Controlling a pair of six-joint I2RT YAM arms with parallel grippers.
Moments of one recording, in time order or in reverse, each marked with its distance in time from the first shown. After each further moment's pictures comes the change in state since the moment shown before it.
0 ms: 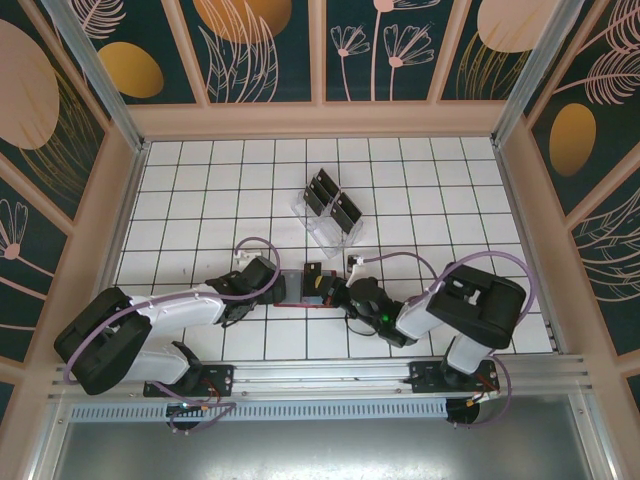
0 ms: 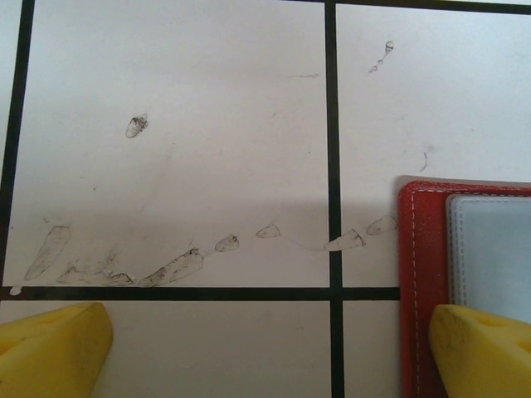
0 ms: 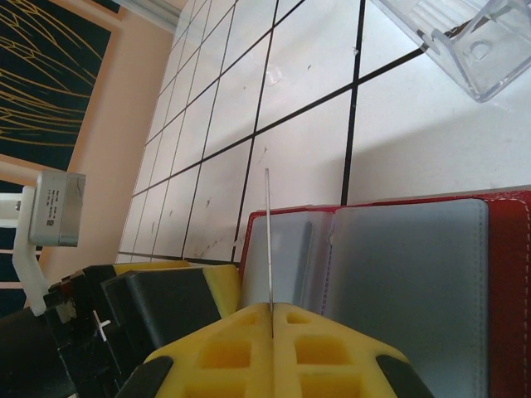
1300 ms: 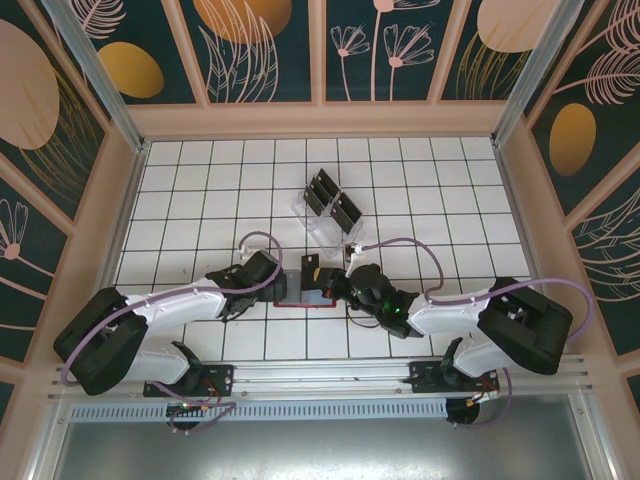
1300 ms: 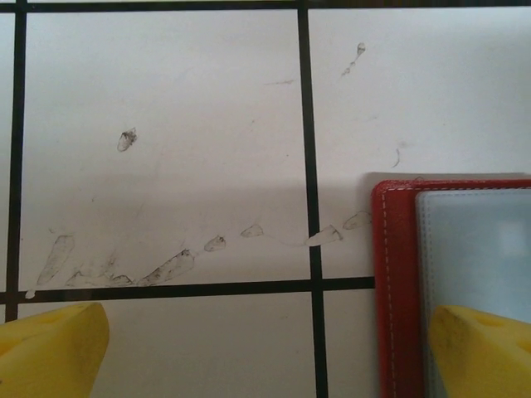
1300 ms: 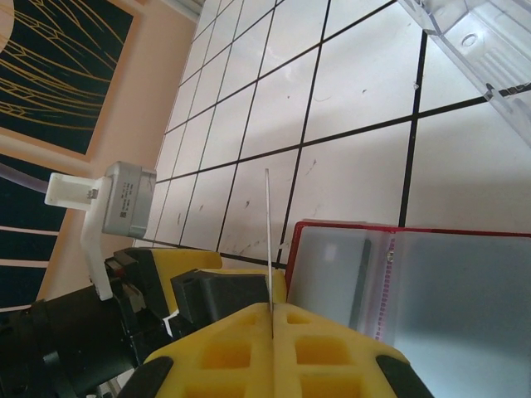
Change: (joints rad) left arm 0.005 -0.010 0.079 -0.117 0.027 0.053; right arm -0.021 -0.278 0.094 -0.389 -0.063 -0.070
